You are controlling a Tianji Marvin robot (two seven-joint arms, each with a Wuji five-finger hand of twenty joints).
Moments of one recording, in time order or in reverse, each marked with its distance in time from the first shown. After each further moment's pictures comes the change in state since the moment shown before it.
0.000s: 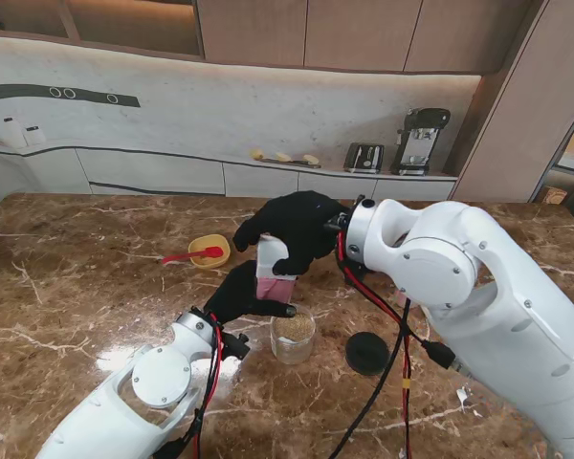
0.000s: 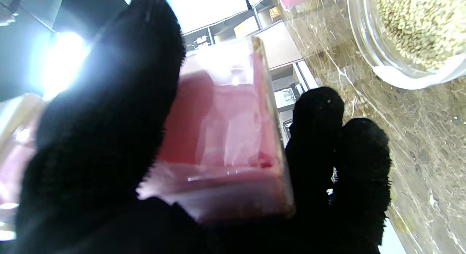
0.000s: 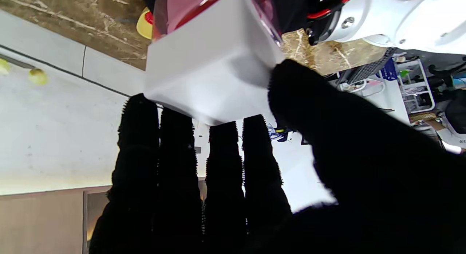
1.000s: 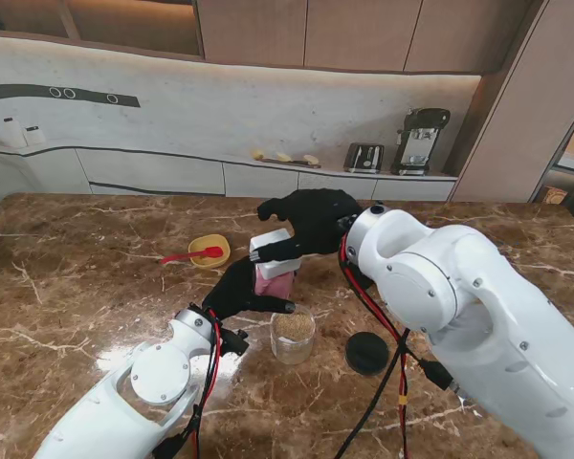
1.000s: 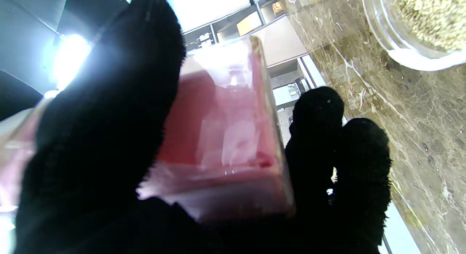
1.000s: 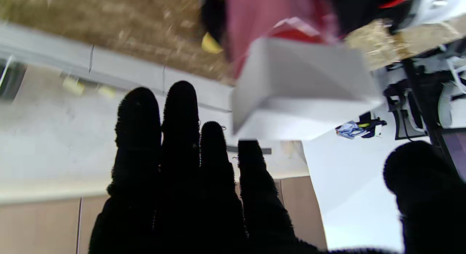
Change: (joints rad) left arm -0.007 0.000 -0.005 -0.007 0.015 -0.007 0.009; right arm -0.061 -0.009 -0.012 -0.116 -0.201 0.388 0.049; left_hand 0.001 -0.003 0.000 0.000 0.000 -0.001 0.000 0.000 0.000 -0.002 0.003 0.000 0.000 0.000 0.000 0.000 0.000 0.000 0.000 0.000; right_hand -0.619 0.524 -0.439 0.051 -0.192 0.087 -0.078 -0.024 -0.119 0.119 -0.044 -0.060 0.067 -0.035 0.257 0.101 0.114 -0.016 0.165 0.071
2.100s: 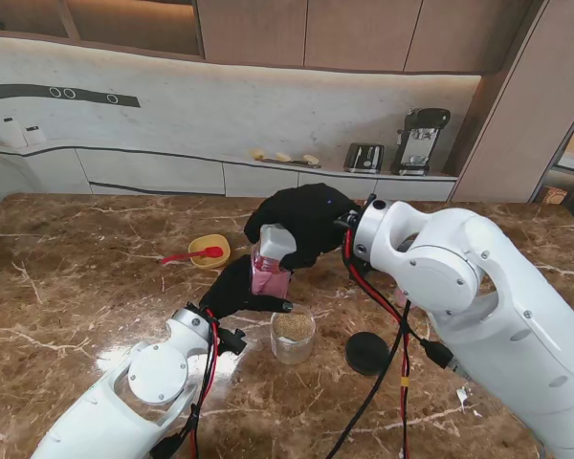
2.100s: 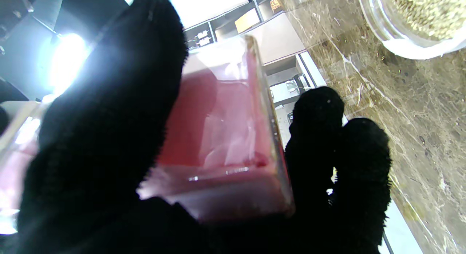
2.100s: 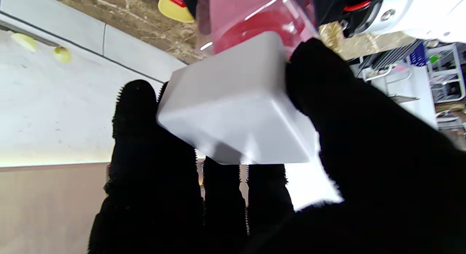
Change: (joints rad) left arm 0.008 0.003 -0.013 -0.006 0.008 0.003 0.000; right arm -0.003 -0.006 0.069 0.117 0.107 -0.413 -0.152; left_hand 0.009 -0.004 0.000 0.000 0.000 -0.006 0.000 0.002 0.001 -0.013 0.009 0.000 0.001 0.000 0.000 0.000 0.003 0.000 0.000 0.000; right_hand 0.621 -0.551 0.320 -0.188 0.231 -0.141 0.220 0.065 0.085 -0.066 0.082 0.034 0.036 0.059 -0.194 -0.003 0.036 0.035 -0.046 -0.341
